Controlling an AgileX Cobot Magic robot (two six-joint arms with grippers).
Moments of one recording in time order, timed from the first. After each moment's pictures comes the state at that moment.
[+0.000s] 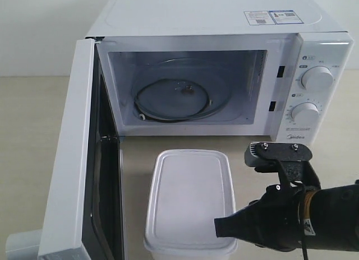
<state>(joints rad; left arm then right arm) -0.01 0.00 0.00 -0.09 0.29 0.05 0.63 1.44 -0.42 -0.22 0.00 0.76</state>
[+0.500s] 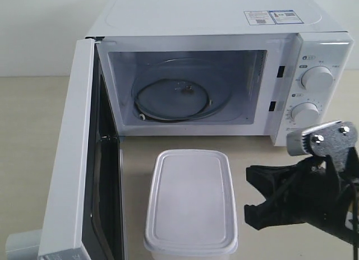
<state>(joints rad) -0.01 0.00 0.00 -0.09 0.29 0.05 0.50 1.34 -0.19 -0.06 -0.66 0.25</state>
